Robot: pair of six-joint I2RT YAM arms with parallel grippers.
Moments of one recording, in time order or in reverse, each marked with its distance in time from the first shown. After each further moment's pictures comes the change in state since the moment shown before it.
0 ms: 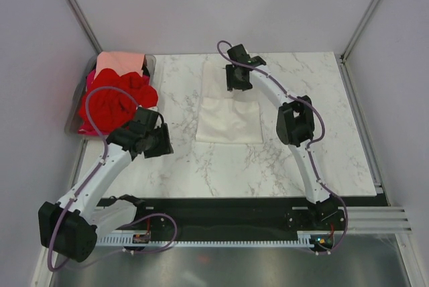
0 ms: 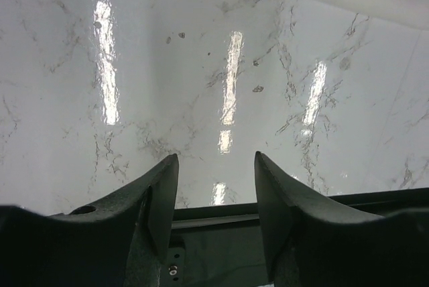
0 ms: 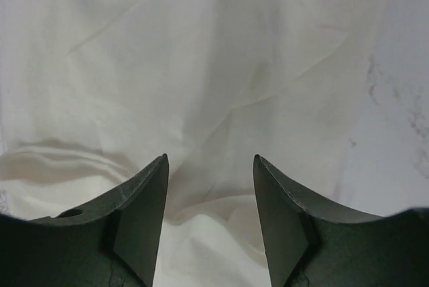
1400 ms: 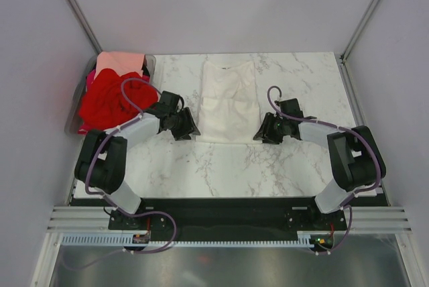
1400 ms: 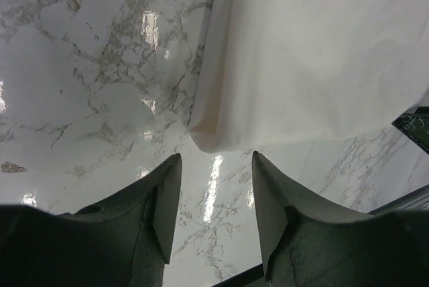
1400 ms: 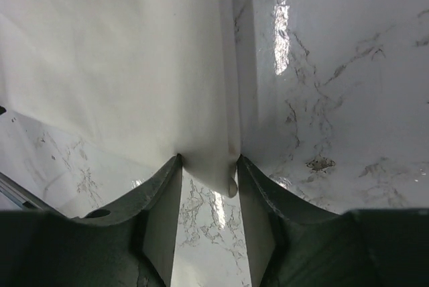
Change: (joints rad) left arm 0.000 0.581 0.112 0.502 0.259 -0.168; right arm -0.228 -0.853 -1.541 0.687 -0.529 0.247
